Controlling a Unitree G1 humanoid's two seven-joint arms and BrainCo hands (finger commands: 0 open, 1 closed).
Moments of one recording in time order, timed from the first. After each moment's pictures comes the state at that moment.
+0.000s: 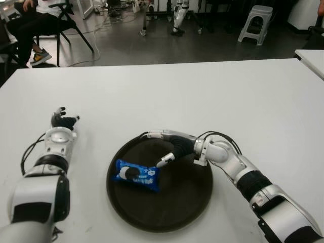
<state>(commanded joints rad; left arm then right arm) -0.75 0.34 0.13 1.34 0.11 -0.04 0.23 -0.57 -0.14 0.47 0.77 -0.38 -0.71 0.40</state>
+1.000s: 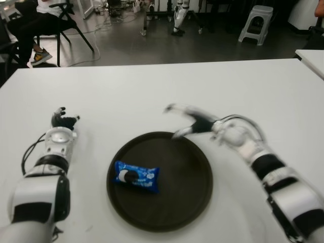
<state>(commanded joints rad) -0.74 0.33 0.14 1.34 0.10 -0.05 0.23 -0.73 -0.26 0.35 1.08 -0.43 -0.69 0.12</state>
